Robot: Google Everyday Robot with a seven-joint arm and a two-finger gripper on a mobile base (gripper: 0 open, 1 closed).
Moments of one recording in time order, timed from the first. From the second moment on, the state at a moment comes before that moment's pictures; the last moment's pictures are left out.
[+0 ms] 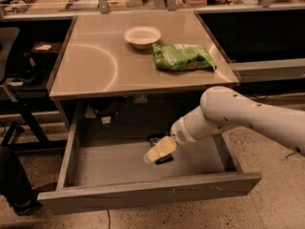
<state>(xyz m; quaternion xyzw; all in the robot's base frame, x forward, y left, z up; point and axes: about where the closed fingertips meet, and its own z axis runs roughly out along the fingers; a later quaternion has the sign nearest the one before) 0.511 -0.044 0.657 -0.36 0.88 0.24 0.18</state>
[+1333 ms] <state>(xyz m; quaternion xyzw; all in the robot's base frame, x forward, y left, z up) 0.526 -0.031 0.627 -0.35 0.88 0.27 0.16</state>
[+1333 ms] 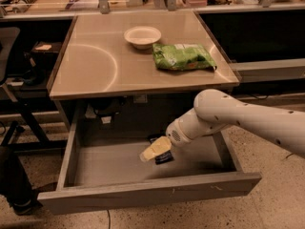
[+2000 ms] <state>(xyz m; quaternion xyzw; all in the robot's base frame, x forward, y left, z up) 0.530 -0.022 0.605 -0.34 0.89 0.28 0.14</state>
